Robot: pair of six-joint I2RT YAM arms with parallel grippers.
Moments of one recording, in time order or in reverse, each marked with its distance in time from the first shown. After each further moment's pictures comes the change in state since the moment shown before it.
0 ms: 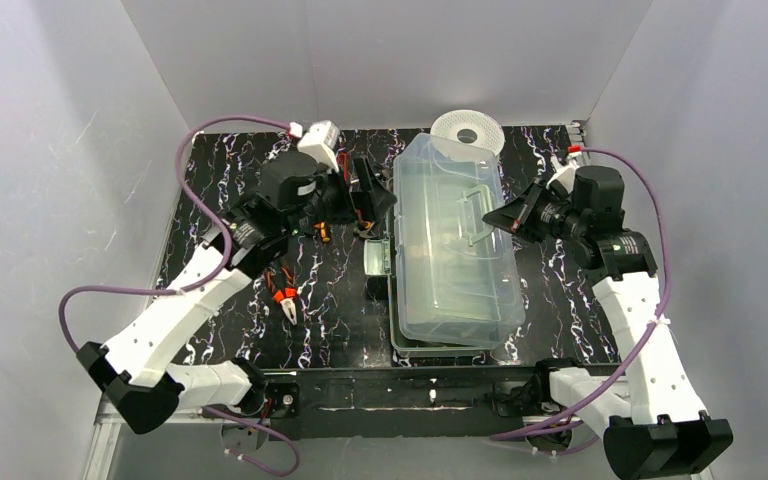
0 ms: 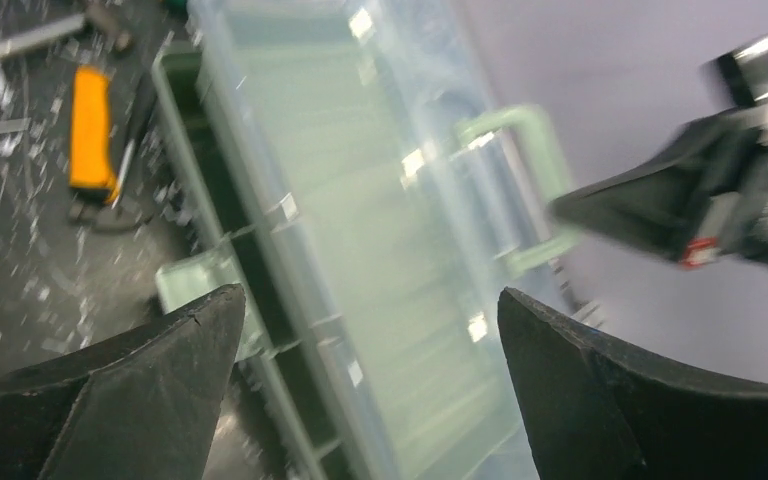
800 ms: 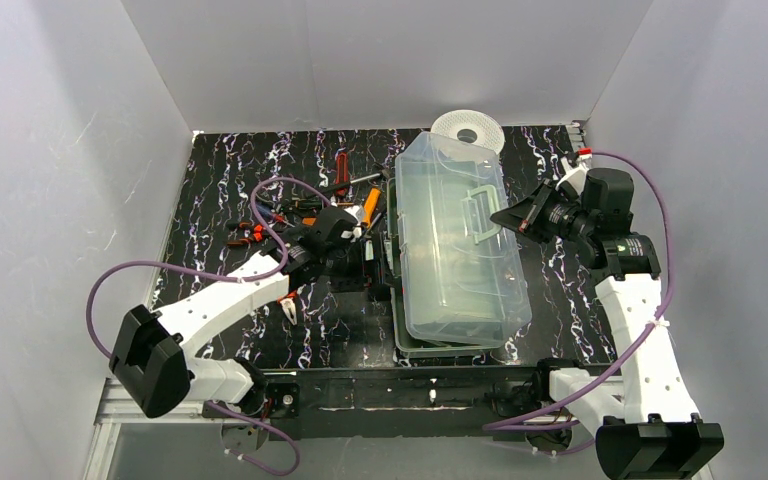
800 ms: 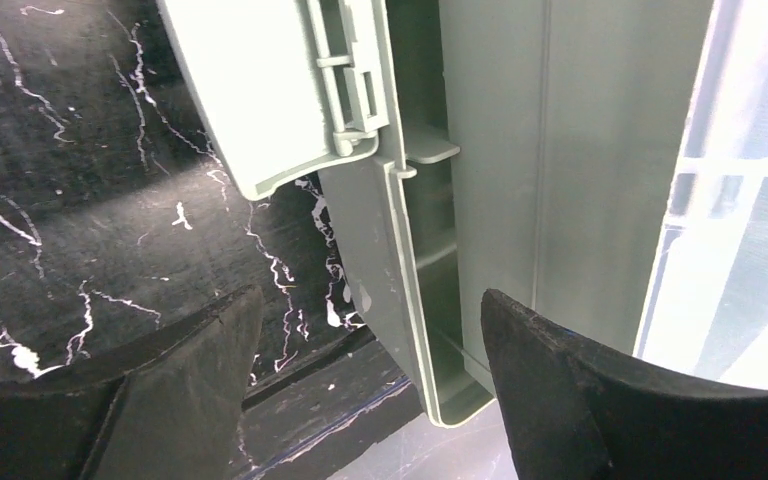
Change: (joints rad) left arm -0.015 0.095 -0.437 -0.056 0.208 -0.135; right arm -0.100 -0.021 -0.024 0.003 -0.047 -0.019
